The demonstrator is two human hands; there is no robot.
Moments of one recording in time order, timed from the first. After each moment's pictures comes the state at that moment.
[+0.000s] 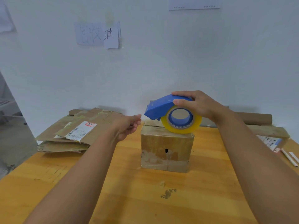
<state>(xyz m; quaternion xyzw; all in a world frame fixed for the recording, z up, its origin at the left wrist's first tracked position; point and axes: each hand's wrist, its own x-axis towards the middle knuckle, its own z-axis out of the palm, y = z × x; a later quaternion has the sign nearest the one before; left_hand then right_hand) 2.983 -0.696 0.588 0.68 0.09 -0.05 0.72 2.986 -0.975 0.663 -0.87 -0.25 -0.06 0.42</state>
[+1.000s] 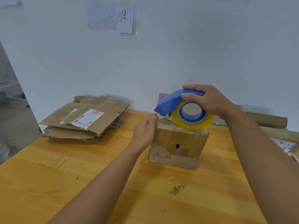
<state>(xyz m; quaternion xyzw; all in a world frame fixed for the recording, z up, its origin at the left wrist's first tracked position) 2.958 -0.731 0.526 0.78 -0.02 0.15 0.61 2.999 -0.948 0.654 -0.89 -0.22 -0.12 0.38</state>
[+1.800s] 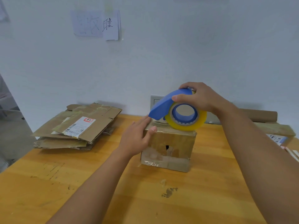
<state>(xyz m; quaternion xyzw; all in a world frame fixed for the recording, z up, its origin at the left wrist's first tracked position) 2.963 -0.726 0.522 0.91 -0.17 0.24 0.28 3.003 -0.971 0.664 -0.91 -0.20 -0.13 0.34</state>
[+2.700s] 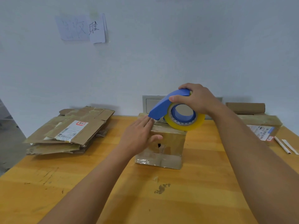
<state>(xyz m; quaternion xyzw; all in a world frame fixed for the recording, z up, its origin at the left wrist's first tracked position) 2.960 -0.757 0.541 0.95 -0.22 0.22 0.01 2.992 -0.999 0.648 -0.91 -0.16 -0.17 0.35</state>
